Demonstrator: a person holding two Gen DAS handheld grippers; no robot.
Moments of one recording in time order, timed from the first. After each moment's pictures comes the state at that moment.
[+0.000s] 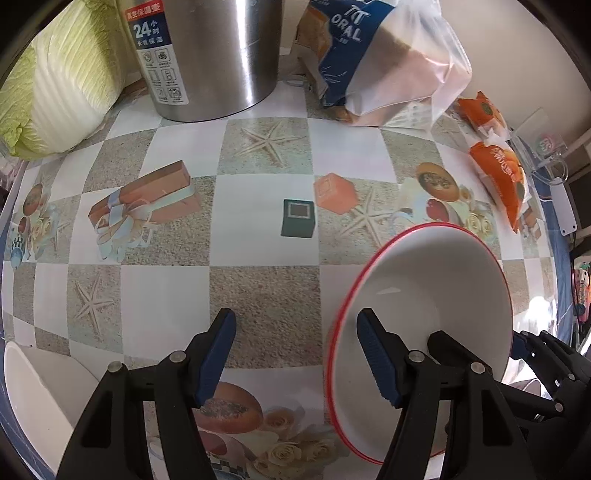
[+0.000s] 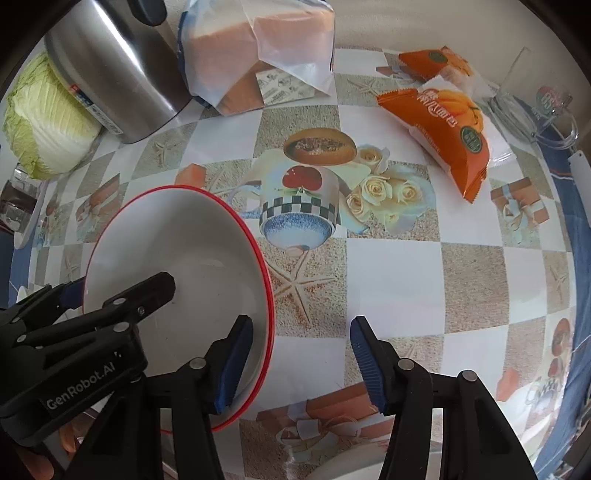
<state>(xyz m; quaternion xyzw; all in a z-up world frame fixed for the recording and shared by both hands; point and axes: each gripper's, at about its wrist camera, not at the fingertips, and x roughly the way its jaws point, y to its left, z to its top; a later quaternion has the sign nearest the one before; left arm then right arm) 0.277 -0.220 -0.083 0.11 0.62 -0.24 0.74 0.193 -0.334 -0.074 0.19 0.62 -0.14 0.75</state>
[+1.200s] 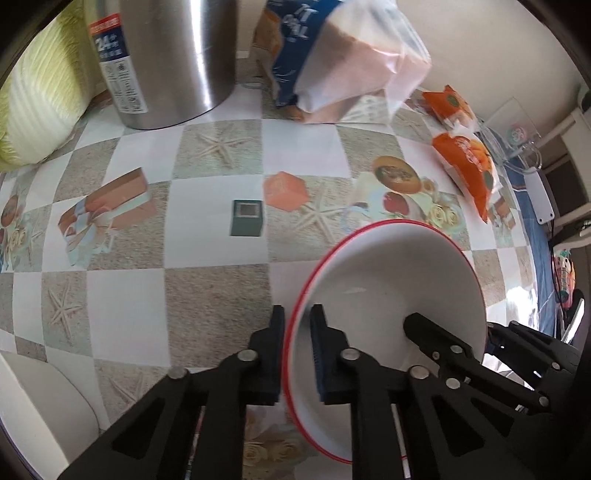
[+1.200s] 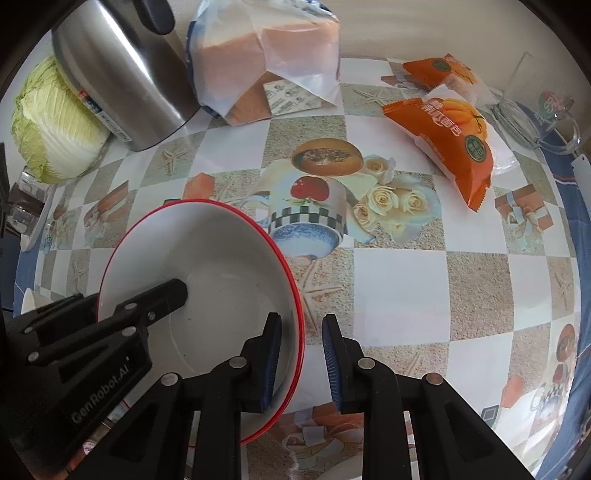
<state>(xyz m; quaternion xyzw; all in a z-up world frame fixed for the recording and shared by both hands) 0.265 -0.234 -0.078 0.10 0.61 -0.29 0.73 0.196 -0.331 -0.070 0.20 0.61 -0.13 0.76</state>
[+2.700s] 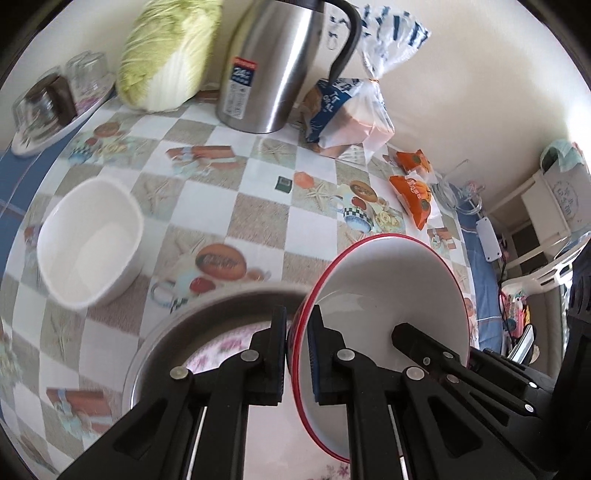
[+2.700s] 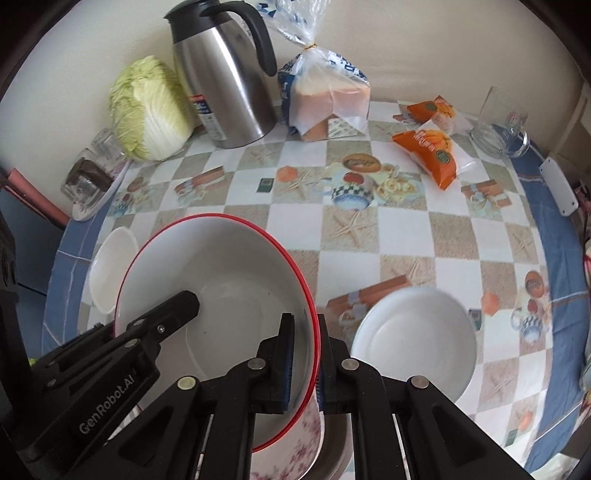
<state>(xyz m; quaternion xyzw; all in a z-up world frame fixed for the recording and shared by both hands) 0.158 -0.124 0.002 -0.05 0.56 -0.26 0.79 0.106 -0.257 0.031 0.19 0.56 -0.11 0.80</state>
